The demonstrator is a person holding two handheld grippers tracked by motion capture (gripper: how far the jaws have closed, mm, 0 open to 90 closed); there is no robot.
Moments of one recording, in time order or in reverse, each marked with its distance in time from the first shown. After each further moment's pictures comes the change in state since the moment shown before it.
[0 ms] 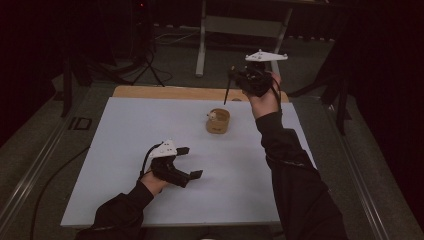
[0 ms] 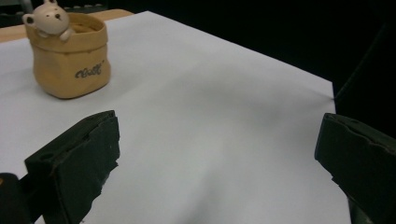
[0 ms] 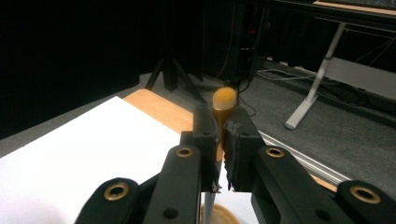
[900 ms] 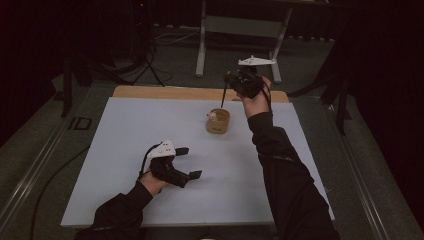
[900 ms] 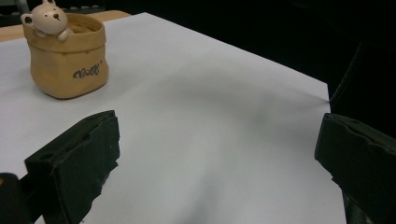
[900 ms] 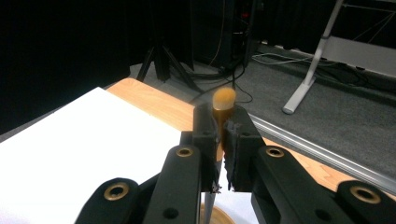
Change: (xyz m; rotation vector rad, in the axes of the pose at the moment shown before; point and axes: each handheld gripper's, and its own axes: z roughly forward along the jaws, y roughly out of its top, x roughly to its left) left arm 0.001 -0.002 -0.002 -0.014 -0.018 -0.005; right arm -0.014 -0.026 0.043 0.046 -0.028 0.050
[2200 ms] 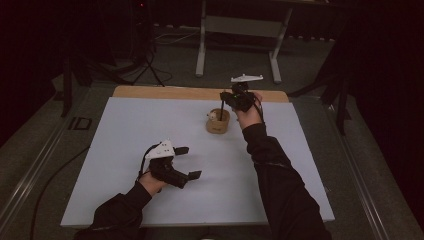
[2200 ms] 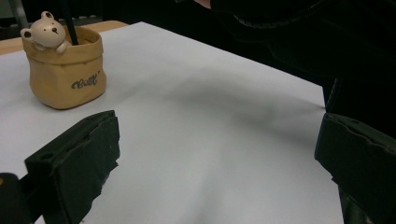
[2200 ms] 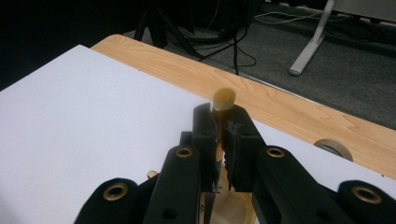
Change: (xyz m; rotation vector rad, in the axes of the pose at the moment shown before) left arm -0.002 0.001 -0.003 -0.027 -0.006 0.026; right arm -0.005 -0.053 0.040 0.128 -0.010 0.043
